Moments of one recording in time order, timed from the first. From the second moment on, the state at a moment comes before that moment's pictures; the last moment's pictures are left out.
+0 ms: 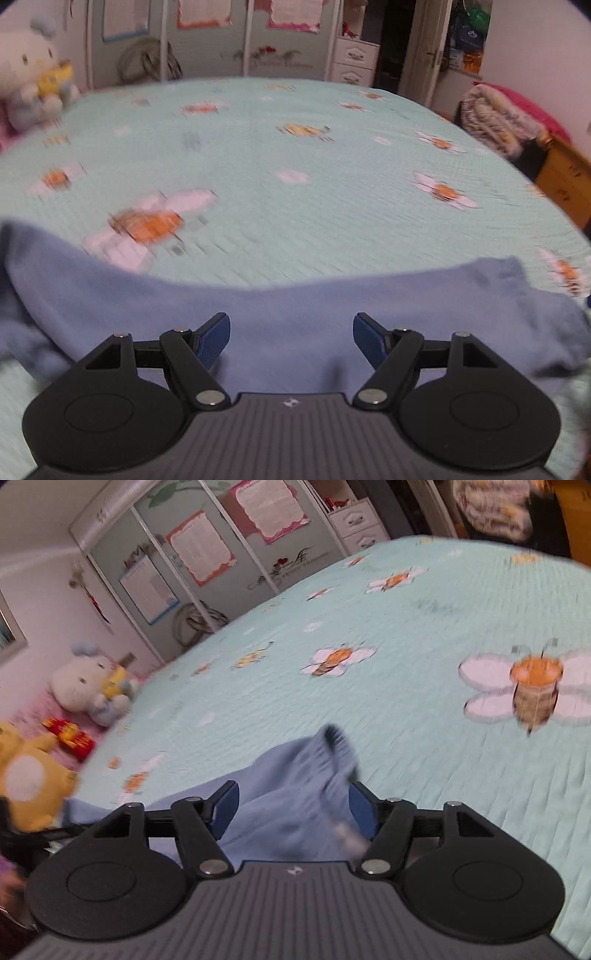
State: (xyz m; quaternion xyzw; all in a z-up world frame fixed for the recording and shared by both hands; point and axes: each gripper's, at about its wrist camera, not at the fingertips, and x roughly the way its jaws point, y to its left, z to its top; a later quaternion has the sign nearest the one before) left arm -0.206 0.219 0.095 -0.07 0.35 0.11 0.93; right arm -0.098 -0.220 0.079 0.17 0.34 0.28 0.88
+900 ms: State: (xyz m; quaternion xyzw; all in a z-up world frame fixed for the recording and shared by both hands) left arm -0.080 0.265 0.033 0.02 0.49 -0.04 0.87; right arm 0.041 -0.143 0.024 0.05 0.45 0.41 0.79
